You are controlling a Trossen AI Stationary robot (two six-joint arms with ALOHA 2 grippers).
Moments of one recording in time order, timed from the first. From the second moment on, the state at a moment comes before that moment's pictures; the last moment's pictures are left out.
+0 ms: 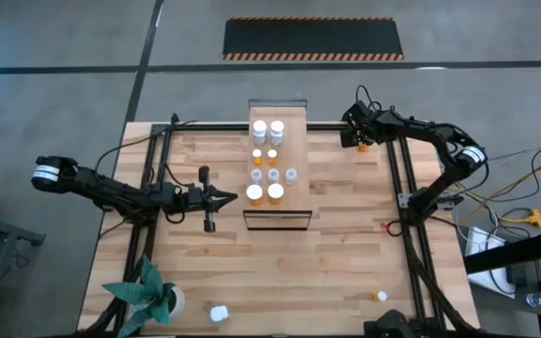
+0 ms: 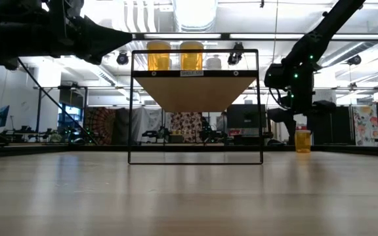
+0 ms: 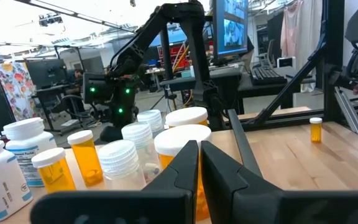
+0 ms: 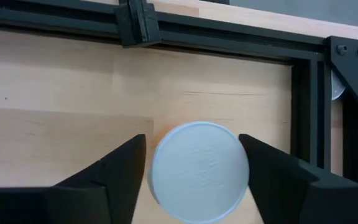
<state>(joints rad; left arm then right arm) -0.10 1.03 0.18 1.00 -0.21 0.19 -0.94 1.59 0.93 -0.60 0.33 0.48</state>
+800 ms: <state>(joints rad) -0.10 1.03 0.18 1.00 -0.22 0.20 -0.32 1.20 1.24 -1.02 0.23 0.42</state>
